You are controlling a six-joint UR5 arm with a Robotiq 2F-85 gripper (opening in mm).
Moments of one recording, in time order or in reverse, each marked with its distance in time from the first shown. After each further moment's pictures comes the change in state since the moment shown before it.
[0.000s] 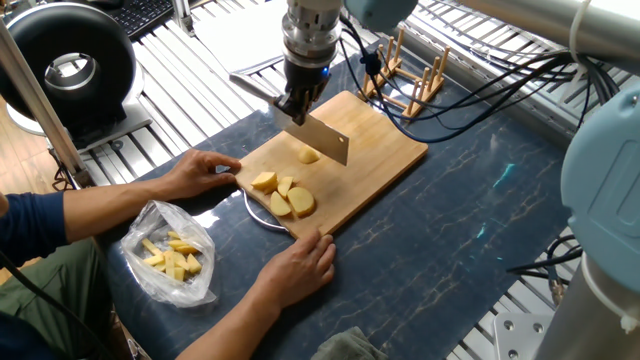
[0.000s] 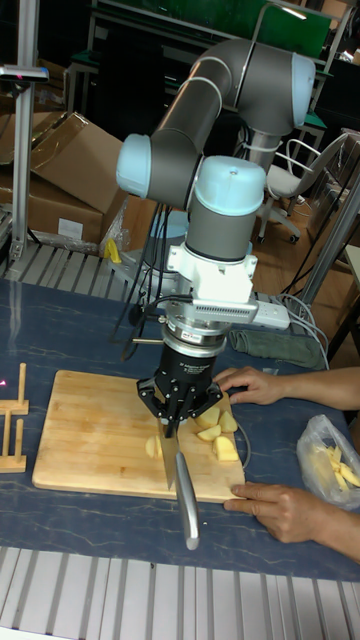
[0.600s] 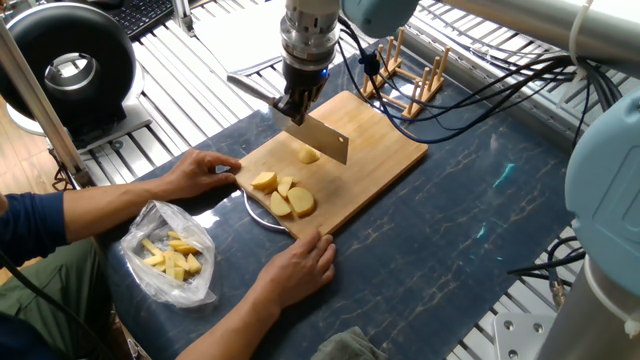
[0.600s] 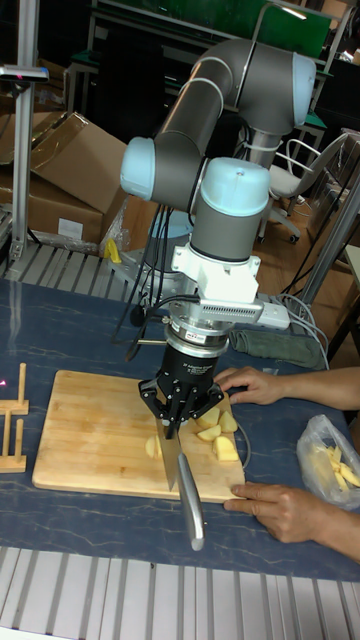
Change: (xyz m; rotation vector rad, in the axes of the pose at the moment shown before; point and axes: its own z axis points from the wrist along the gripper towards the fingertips) arm 0.000 0.002 0.000 0.005 -0.008 -0.006
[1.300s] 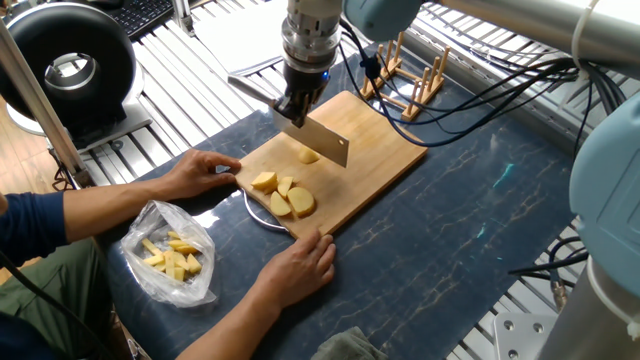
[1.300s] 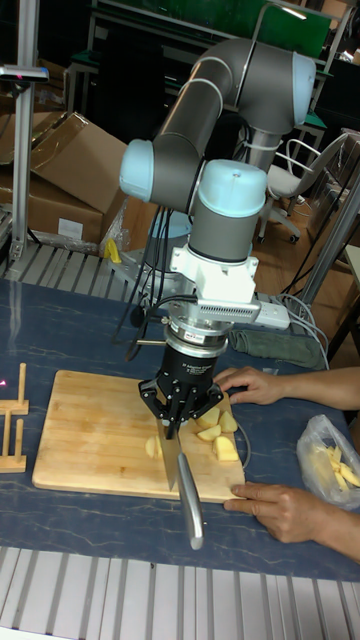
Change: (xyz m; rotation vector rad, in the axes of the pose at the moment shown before) arm 0.003 0.001 0.005 -0.007 -0.008 0.008
